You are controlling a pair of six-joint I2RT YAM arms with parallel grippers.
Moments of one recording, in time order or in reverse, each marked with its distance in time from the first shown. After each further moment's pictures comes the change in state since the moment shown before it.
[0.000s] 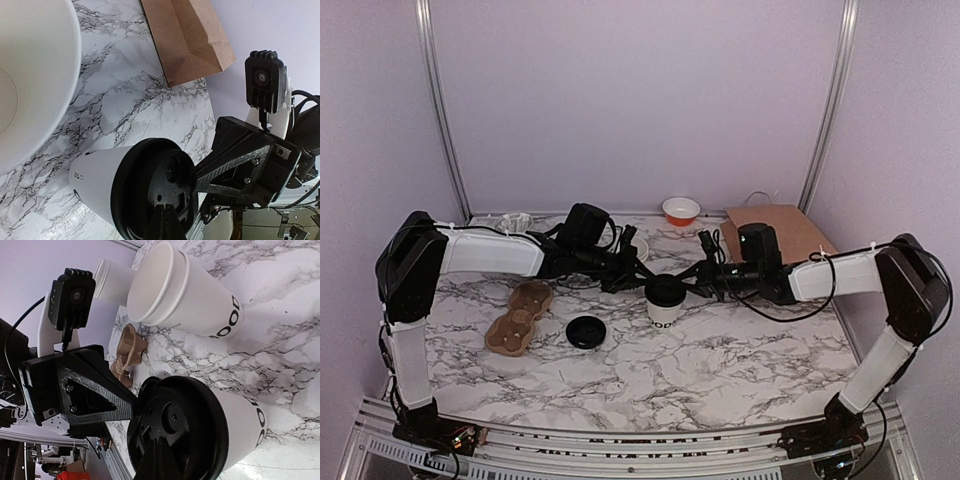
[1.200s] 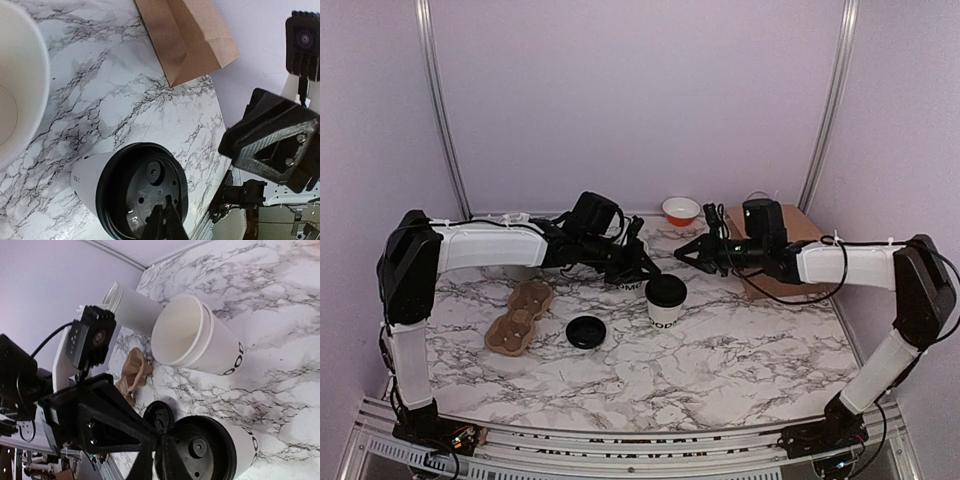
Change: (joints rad) left arm -0.022 0.000 0.107 -0.154 -0.052 0.079; right arm -0.020 -0.041 0.138 -0.154 0.053 -0.074
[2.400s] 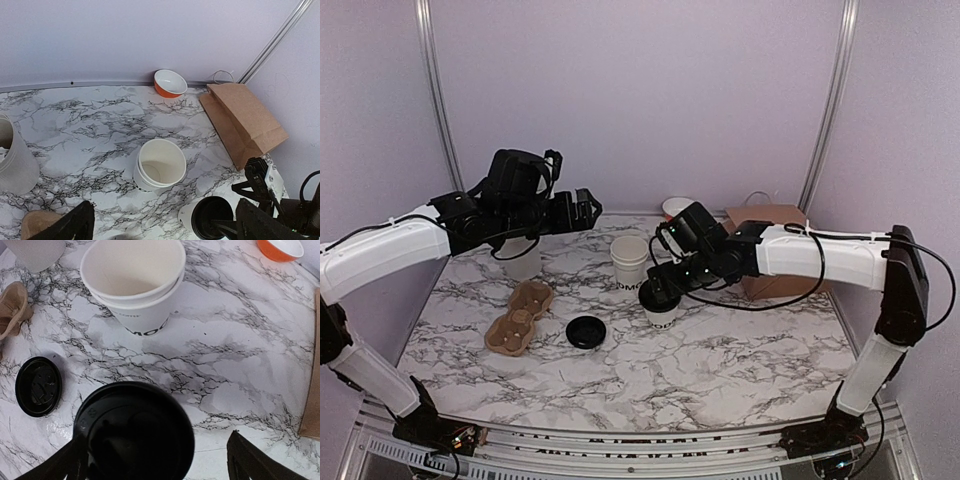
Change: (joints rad) left arm 0.014 -0.520 -0.147 -0.207 -0.695 0.262; right arm 0.354 0.116 0.374 -0.736 0.809 -0.423
